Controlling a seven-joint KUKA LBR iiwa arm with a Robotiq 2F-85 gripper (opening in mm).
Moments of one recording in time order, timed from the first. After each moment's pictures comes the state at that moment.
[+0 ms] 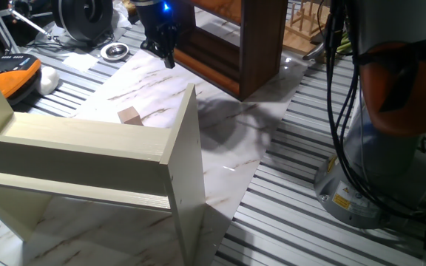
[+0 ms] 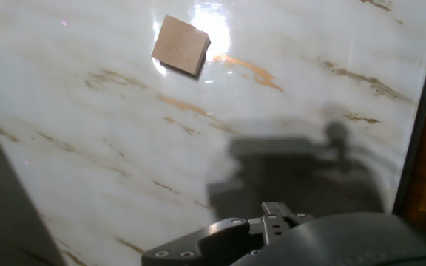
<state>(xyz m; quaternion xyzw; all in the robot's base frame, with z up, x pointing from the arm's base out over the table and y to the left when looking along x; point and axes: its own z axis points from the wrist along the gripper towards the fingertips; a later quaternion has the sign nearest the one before) 0.515 0.001 0.236 -0.06 -1.00 -0.01 0.06</state>
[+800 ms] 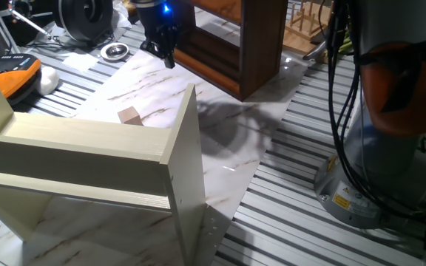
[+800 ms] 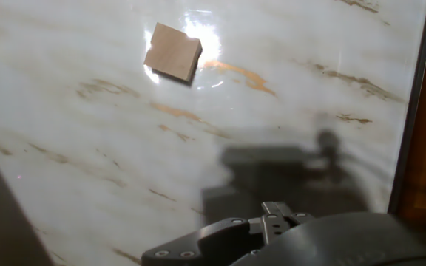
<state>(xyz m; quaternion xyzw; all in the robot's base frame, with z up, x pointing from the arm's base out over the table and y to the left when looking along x) 0.515 0.001 0.236 -0.07 -1.00 0.01 0.05</state>
